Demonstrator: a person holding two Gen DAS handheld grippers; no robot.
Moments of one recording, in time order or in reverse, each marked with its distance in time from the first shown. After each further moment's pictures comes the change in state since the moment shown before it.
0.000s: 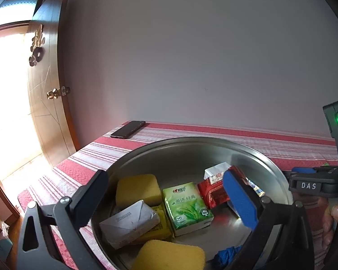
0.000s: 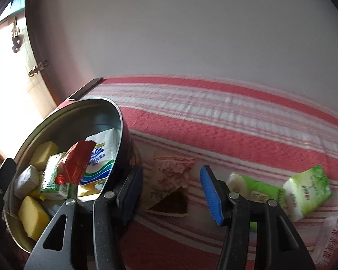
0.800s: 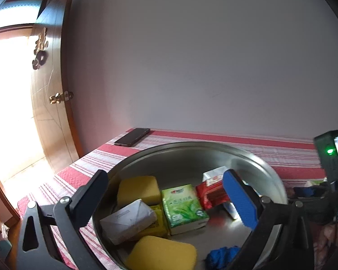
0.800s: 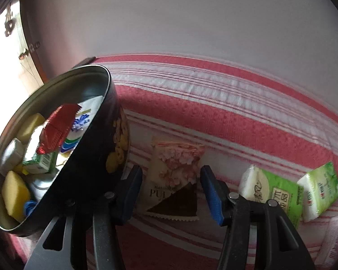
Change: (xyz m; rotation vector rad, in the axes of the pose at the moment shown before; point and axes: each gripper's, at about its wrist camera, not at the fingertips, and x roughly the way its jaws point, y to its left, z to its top) left arm 0.006 0.003 0.006 0.002 -0.048 0.009; right arm 0.031 0.016 -0.005 -0.074 0.102 -0.104
